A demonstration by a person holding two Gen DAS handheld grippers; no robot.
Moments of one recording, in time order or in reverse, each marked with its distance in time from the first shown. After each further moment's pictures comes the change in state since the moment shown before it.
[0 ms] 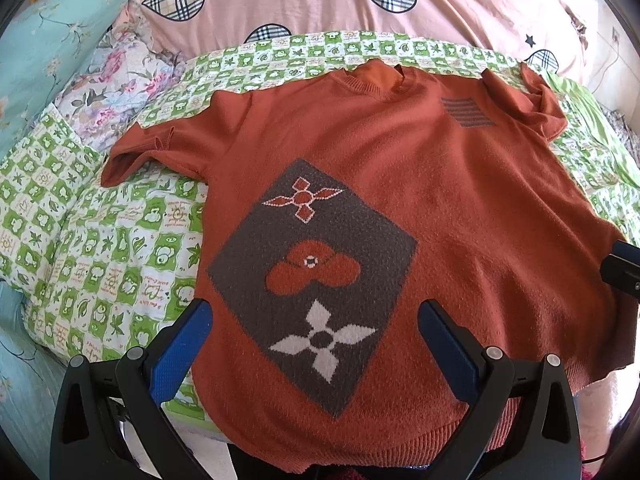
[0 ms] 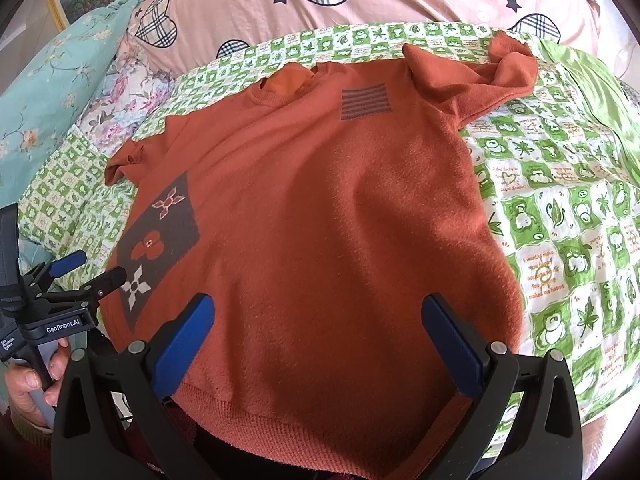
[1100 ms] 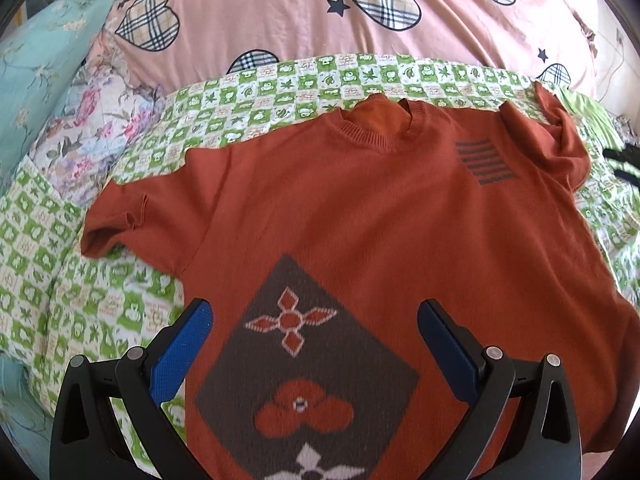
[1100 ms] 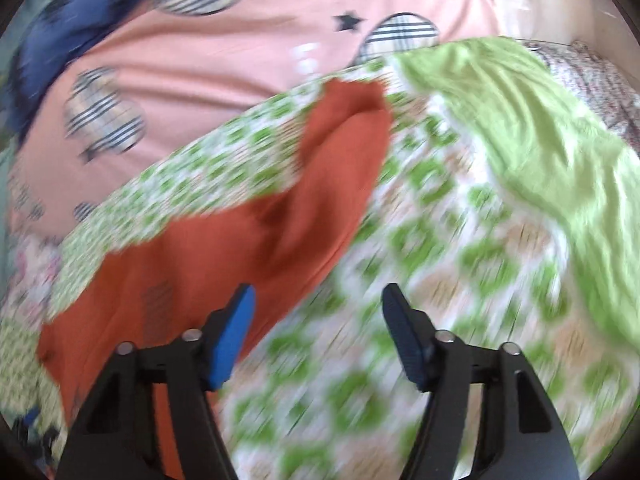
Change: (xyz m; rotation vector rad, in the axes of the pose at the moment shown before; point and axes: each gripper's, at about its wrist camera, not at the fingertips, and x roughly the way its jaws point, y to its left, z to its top) left arm 0.042 -0.016 0.098 0.069 -0.047 0.060; right arm 0.043 -0.266 0.194 0.379 -0.204 -0.142
